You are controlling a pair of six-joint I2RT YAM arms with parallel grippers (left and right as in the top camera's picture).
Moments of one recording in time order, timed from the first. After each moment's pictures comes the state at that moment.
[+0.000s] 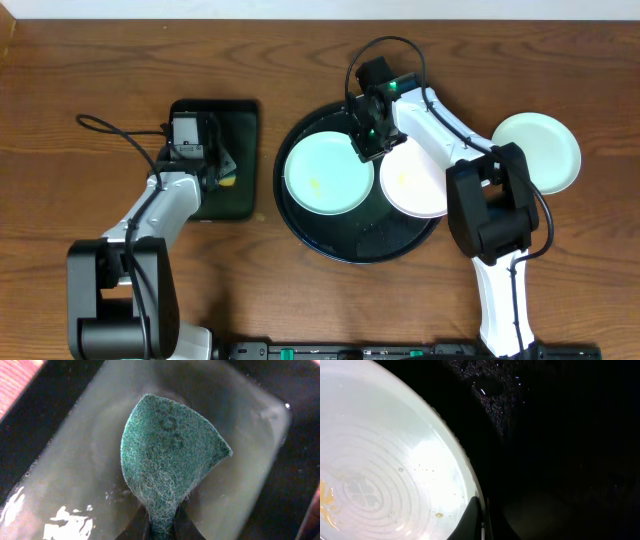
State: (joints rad) left arm 0.01 1.65 0.88 -0.25 -0.10 -0.53; right arm 0.43 2.29 1.80 -0.96 -0.18 -0.03
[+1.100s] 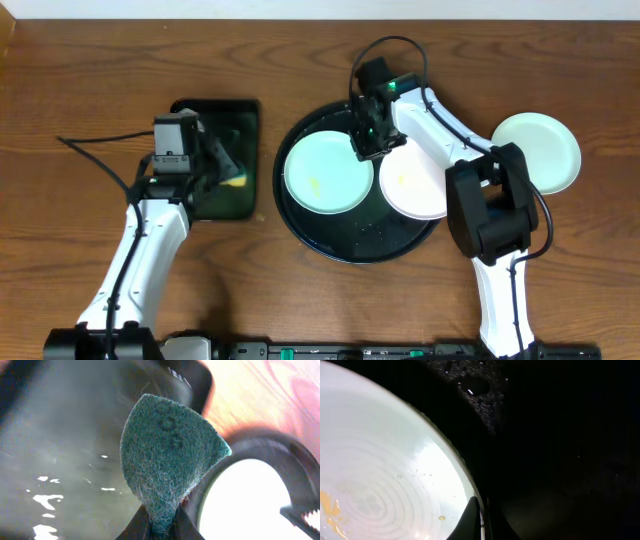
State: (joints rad) left arm 0.00 1.38 0.87 -0.44 0.16 -0.54; right arm 0.43 2.29 1.80 -0.97 -0.16 0.13
